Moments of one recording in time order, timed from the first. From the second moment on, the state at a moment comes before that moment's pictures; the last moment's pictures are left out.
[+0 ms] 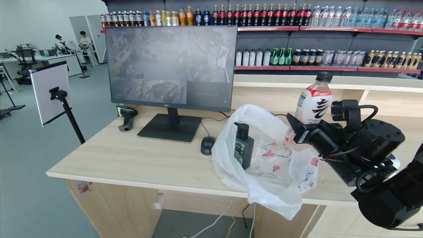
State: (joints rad) left arm 0.00 0.00 0.00 0.00 0.00 0.03; right arm 0.31 1.93 -0.56 -1.57 -0.13 0.03
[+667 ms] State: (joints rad) left arm 0.00 0.00 0.00 0.00 0.00 0.03; right arm 0.40 2.12 -0.76 -1.57 -0.13 0.02
